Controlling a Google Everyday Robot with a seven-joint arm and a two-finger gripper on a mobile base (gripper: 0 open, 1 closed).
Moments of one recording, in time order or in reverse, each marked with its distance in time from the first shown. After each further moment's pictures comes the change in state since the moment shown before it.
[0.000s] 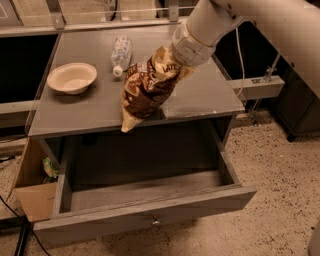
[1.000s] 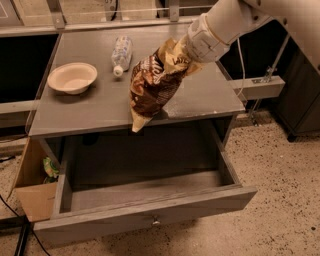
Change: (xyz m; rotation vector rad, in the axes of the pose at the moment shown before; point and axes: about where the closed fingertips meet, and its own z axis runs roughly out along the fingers) arm 0.003 0.006 -0.026 0.150 0.024 0.075
